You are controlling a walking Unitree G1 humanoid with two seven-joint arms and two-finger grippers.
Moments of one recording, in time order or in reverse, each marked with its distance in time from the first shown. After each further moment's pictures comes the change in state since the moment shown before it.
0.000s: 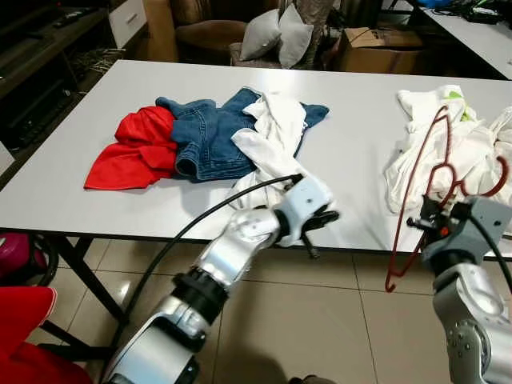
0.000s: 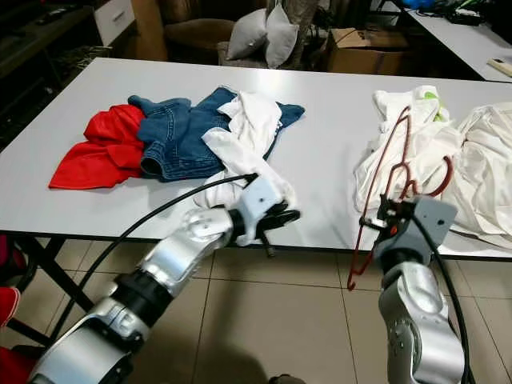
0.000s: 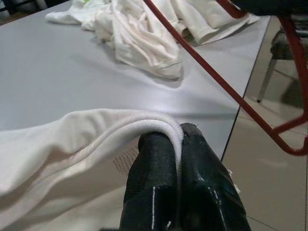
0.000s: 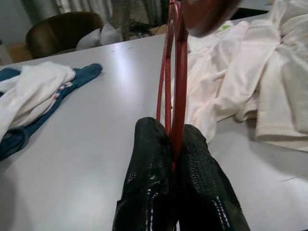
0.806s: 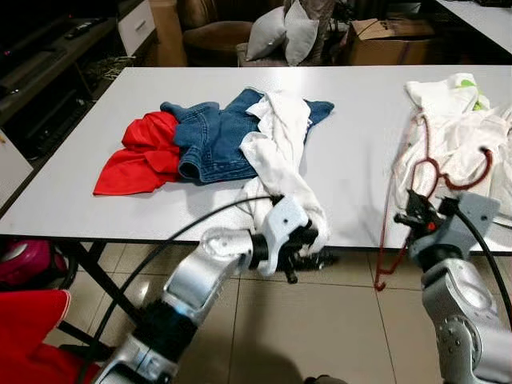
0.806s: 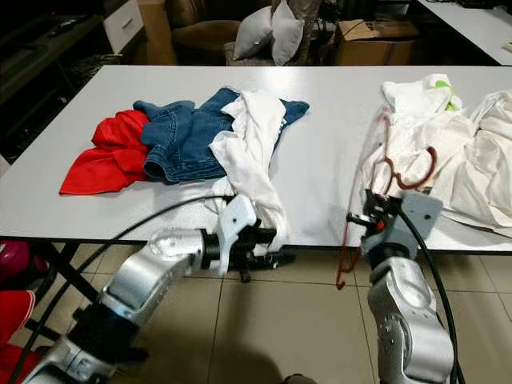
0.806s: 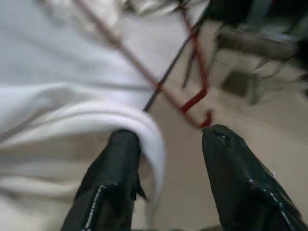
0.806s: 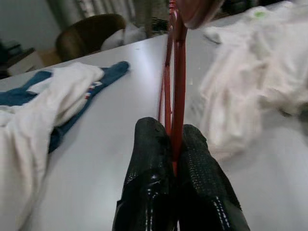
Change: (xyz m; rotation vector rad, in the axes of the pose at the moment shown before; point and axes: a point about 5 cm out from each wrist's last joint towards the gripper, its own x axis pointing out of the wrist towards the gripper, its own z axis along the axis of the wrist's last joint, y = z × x) left arm -0.037 -0.025 -0.011 -0.156 0.045 -0.154; right arm 0.006 0.018 0.007 0.008 -0.020 0.080
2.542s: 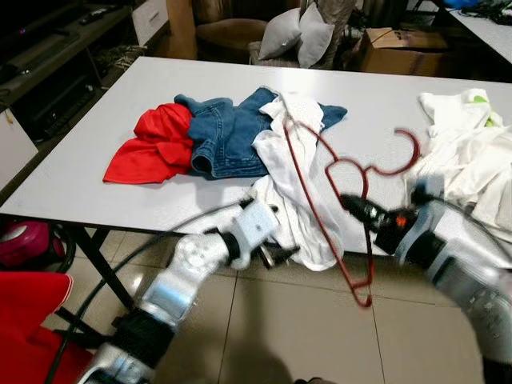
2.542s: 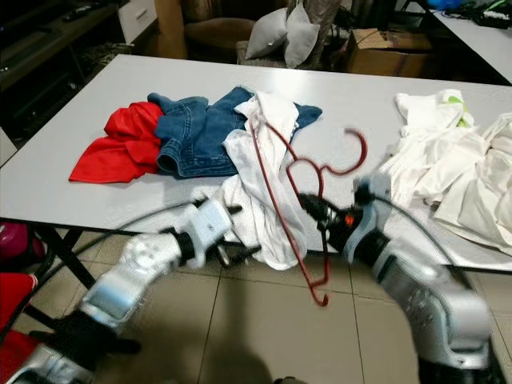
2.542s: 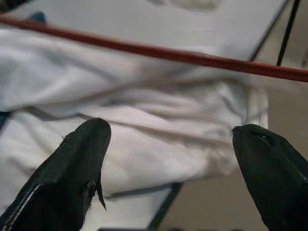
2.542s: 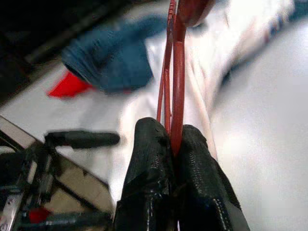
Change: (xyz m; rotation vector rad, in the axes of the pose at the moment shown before) left arm -0.023 0.026 -0.032 0.266 0.067 0.233; right arm -0.001 0.018 -0.004 0.073 0.317 0.616
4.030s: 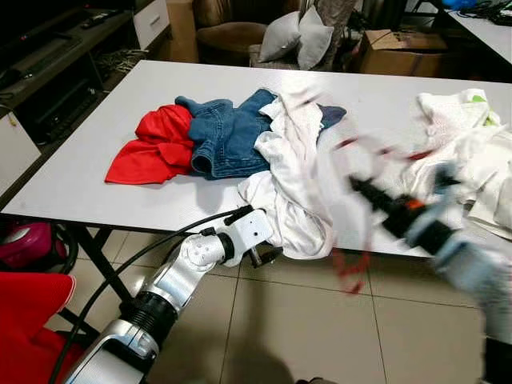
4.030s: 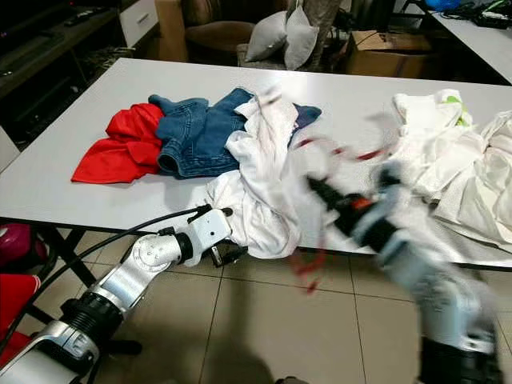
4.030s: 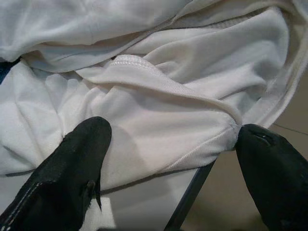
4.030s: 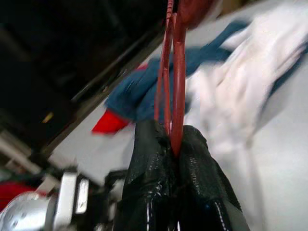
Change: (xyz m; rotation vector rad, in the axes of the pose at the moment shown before) left arm -0.001 0.021 -0.031 0.109 0.106 0.073; right arm 0.011 0.008 0.024 0.162 -0.074 0.152
